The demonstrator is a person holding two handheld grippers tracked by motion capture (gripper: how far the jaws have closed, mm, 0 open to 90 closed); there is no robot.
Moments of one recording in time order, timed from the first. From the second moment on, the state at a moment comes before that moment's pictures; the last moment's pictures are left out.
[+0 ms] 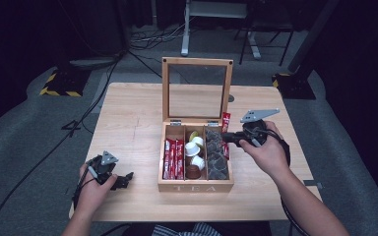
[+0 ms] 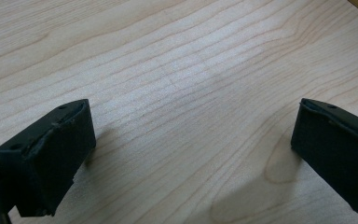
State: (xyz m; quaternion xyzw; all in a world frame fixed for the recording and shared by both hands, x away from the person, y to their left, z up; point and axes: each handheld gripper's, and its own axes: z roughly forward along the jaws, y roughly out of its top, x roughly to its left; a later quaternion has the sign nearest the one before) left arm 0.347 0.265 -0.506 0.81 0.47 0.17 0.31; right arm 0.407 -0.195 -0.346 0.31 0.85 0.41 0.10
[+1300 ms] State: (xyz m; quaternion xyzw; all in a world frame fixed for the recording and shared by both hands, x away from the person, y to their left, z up) left arm 0.347 0.265 -0.506 0.81 0.47 0.17 0.31; right arm 0.427 -0.297 -0.413 0.39 0.84 0.34 0.14
